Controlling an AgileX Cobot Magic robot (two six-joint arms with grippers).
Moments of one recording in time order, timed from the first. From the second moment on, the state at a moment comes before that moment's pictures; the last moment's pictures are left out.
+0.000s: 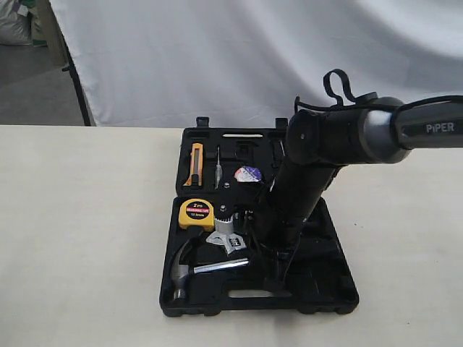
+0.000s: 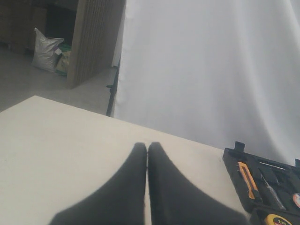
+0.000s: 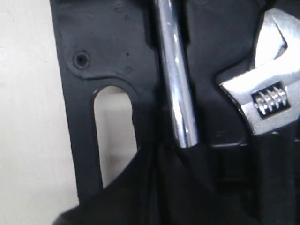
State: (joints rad) left arm 0.13 0.00 -0.01 0.02 0.10 -0.31; right arm 0.66 2.04 -1.32 0.33 0.90 -1.15
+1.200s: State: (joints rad) left arm 0.13 0.00 -0.01 0.02 0.10 -0.31; right arm 0.66 2.09 -1.42 0.26 0.95 -1.10
